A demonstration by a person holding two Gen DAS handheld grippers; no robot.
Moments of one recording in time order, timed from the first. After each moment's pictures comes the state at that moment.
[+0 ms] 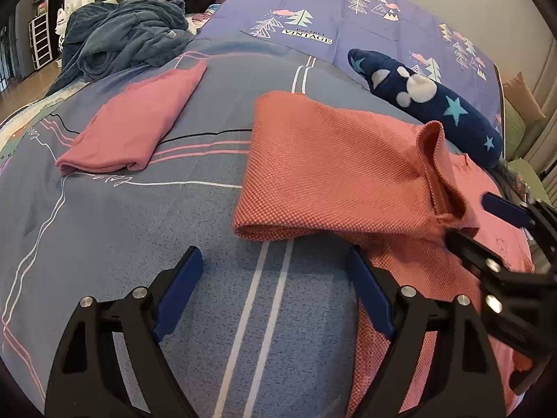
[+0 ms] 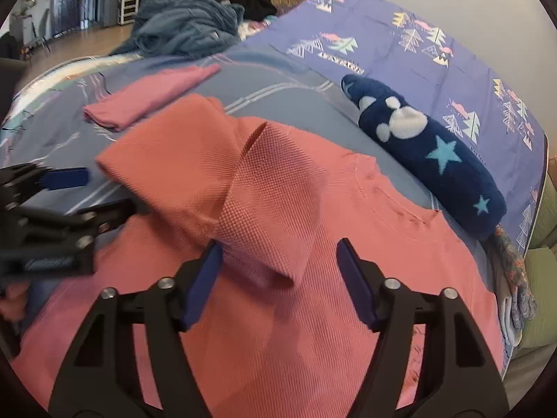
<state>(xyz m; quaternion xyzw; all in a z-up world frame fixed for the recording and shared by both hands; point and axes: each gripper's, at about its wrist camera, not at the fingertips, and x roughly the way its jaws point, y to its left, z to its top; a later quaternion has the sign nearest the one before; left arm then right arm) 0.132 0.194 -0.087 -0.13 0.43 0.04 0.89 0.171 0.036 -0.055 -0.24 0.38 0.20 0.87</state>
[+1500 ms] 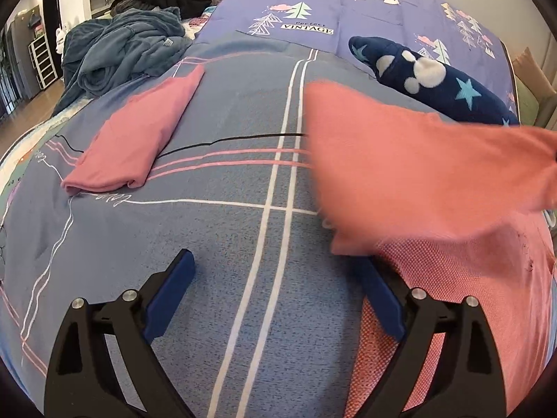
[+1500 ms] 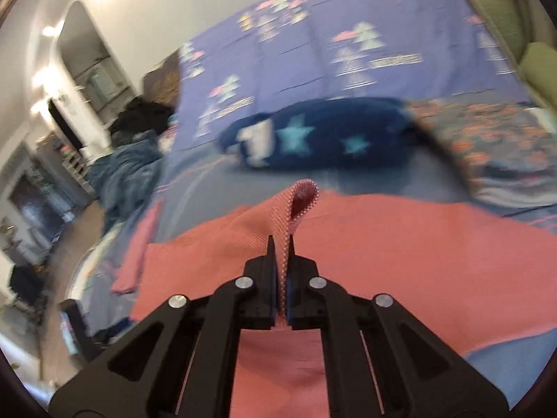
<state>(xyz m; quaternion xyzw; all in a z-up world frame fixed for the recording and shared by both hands) 0.151 0.177 -0.090 -0.08 0.45 0.07 0.89 0.215 -0.191 0.012 0.15 0.38 0.11 0.90</state>
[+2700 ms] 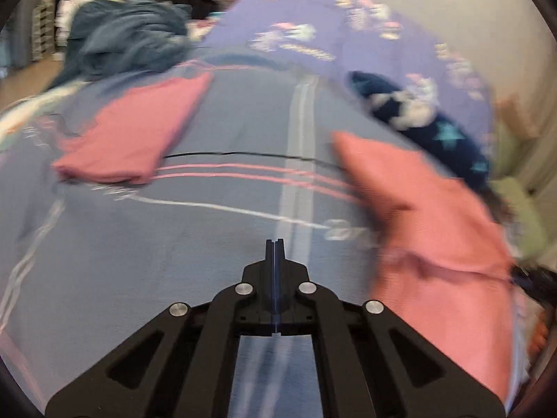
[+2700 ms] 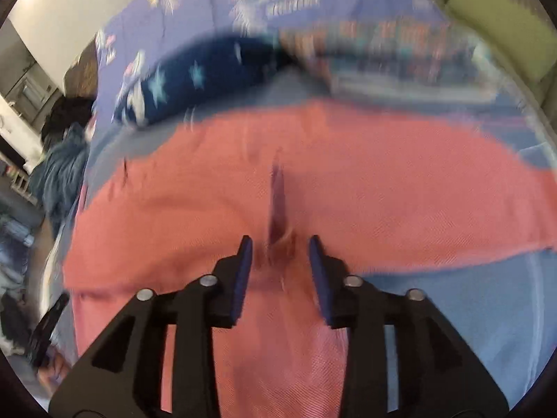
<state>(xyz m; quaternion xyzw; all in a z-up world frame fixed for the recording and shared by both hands) 0.130 0.212 -0.073 -0.17 0.40 -0.01 0.90 0.183 -0.258 -0.043 0.16 0.46 0.00 0.88</state>
